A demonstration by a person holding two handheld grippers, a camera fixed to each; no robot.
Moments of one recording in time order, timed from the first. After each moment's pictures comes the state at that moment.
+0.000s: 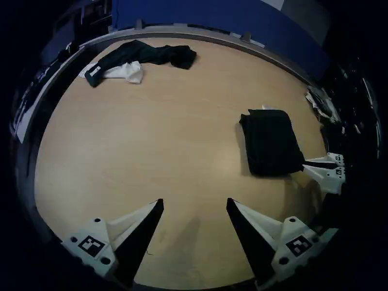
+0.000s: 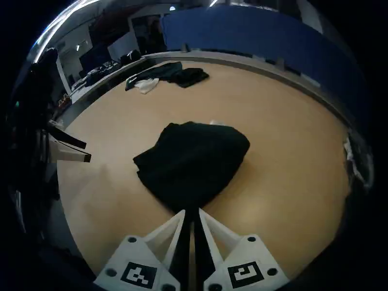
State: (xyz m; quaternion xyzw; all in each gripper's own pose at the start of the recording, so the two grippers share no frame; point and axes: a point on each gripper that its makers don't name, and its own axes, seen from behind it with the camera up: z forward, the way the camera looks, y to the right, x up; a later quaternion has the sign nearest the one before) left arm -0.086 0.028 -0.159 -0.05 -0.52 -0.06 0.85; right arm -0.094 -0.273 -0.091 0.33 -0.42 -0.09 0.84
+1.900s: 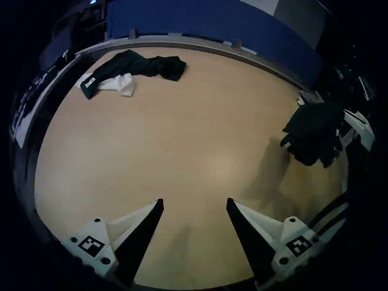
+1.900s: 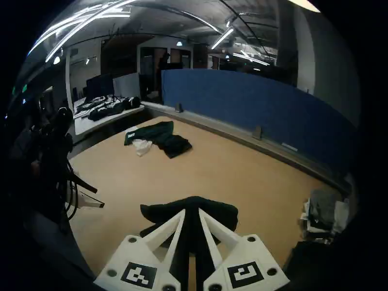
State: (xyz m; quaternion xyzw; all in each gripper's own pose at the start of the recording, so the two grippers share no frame) left arm -0.059 0.049 -0.149 -0.07 -0.50 -0.06 0.86; right arm 0.087 -0.223 -0.037 0.32 -0.27 -0.10 0.90
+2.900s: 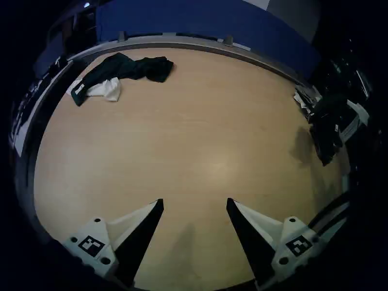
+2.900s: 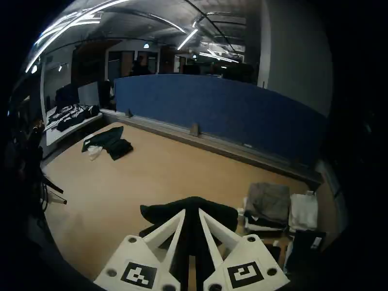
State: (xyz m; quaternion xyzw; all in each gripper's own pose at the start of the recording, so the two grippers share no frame) left arm -0.058 0.081 -0.137 -0.08 -0.50 -0.05 0.86; right arm 0.116 -0.028 0.041 0.21 -0.26 -0.09 0.94
